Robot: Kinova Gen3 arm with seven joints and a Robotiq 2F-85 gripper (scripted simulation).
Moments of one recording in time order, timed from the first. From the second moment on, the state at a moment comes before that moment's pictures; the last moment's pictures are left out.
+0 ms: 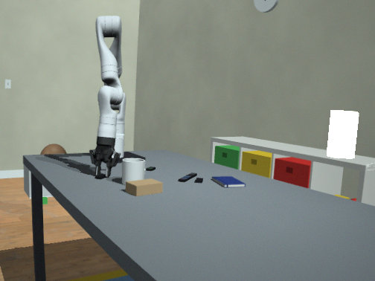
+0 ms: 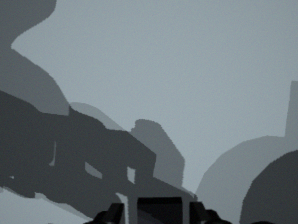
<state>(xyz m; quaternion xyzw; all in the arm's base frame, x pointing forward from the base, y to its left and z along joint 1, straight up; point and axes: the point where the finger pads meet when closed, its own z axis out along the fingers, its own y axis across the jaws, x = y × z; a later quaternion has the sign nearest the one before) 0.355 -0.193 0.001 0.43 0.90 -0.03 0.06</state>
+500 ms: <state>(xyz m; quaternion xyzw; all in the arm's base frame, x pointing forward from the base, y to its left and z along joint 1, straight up) 0.355 -0.193 0.001 0.43 0.90 -0.03 0.06</state>
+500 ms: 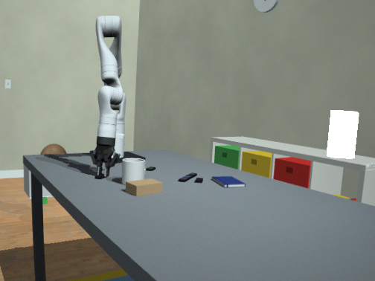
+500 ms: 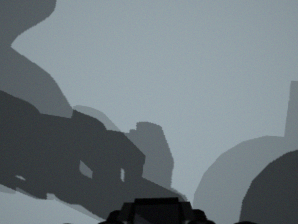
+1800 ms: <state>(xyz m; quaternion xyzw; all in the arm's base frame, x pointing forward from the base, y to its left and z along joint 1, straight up) 0.357 -0.187 0.018 0.42 0.90 -0.03 0.06</state>
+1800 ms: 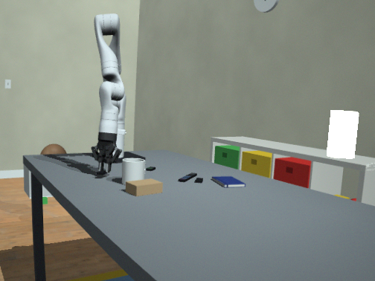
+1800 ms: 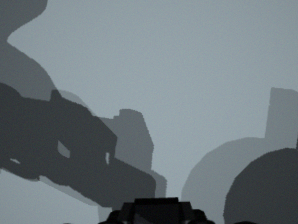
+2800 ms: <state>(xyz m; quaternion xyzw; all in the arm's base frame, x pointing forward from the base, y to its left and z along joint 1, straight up) 0.357 -0.190 0.120 0.43 0.90 -0.03 0.07</state>
